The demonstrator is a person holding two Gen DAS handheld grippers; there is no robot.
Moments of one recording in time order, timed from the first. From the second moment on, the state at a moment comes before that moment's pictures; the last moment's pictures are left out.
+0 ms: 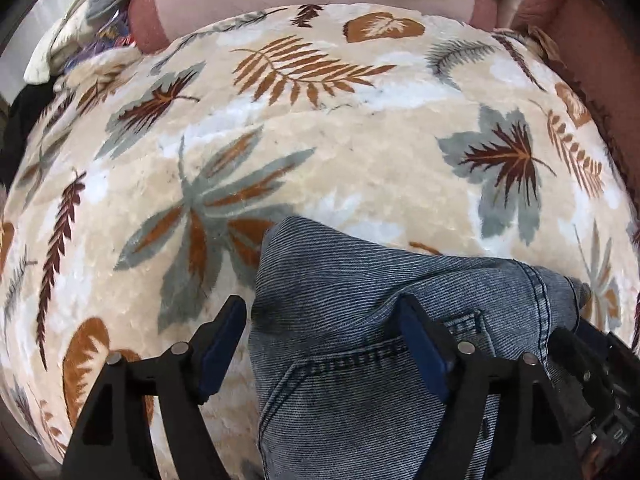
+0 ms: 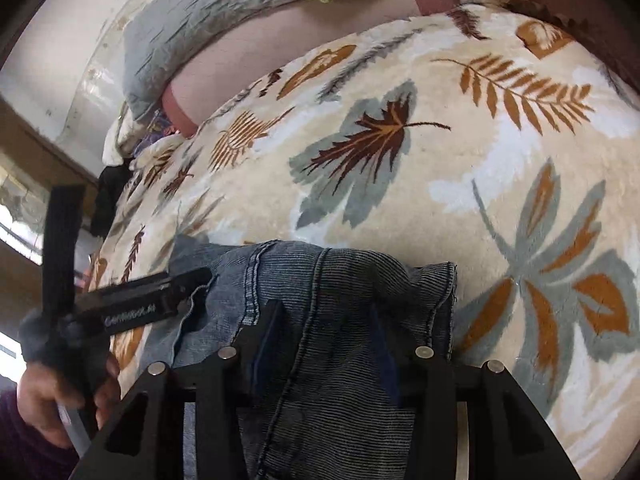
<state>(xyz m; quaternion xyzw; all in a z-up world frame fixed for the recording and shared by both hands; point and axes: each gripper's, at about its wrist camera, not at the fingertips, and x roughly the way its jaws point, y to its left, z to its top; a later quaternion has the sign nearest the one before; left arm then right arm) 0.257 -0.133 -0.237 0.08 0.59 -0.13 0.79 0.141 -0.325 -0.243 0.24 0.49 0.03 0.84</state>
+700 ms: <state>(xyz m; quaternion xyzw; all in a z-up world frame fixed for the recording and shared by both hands) 0.097 -0.063 -0.233 0.04 0.56 -0.22 0.80 0.026 -0.277 -0.232 0.18 0.46 0.07 0.86</state>
